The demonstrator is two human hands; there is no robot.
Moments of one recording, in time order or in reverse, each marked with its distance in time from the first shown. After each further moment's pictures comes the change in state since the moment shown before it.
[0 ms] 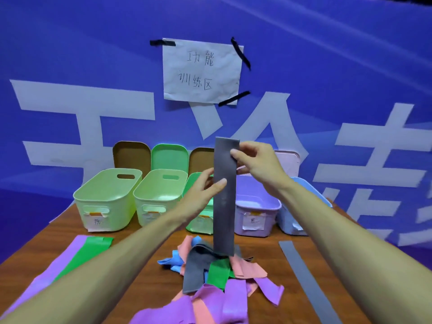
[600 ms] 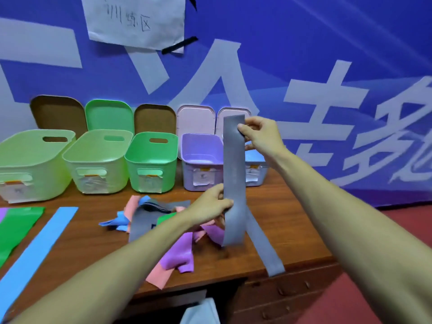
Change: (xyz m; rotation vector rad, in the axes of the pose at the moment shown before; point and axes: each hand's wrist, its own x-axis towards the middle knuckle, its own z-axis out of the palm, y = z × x) left_hand -0.033 -0.071 0.152 0.095 -0.331 -0.287; right_hand -0.047 0.061 -0.113 -0.134 0.248 0.213
